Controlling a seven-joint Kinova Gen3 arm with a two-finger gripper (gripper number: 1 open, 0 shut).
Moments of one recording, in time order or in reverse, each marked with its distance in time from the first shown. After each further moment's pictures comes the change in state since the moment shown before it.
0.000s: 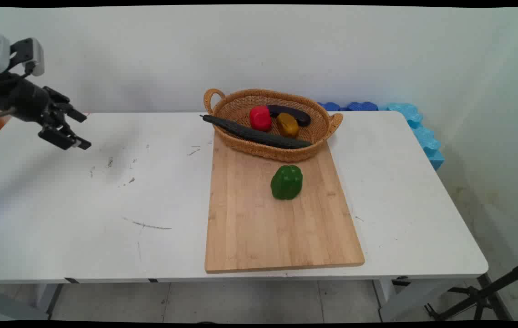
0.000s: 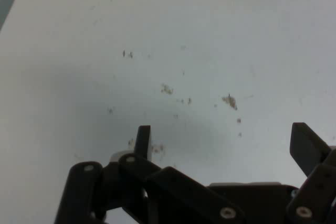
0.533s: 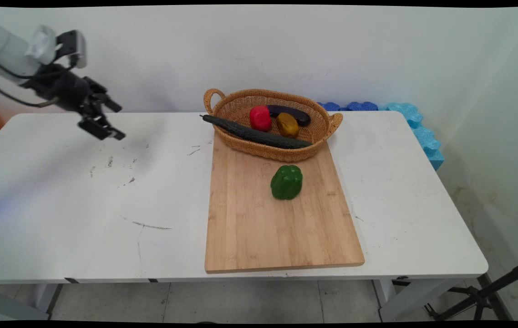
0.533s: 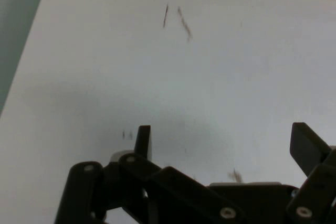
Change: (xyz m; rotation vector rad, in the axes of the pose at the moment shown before) arm 0.070 0.002 0.031 -0.016 0.032 0.103
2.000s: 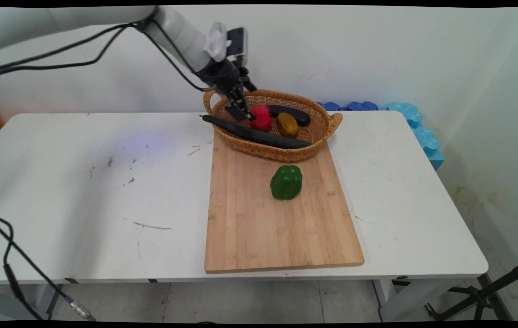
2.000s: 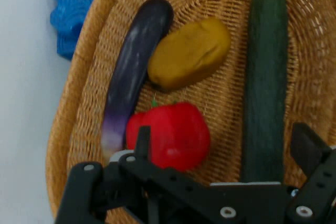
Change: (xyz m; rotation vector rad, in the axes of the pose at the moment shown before) arm 0.253 0.005 0.166 -0.006 0.165 0.389
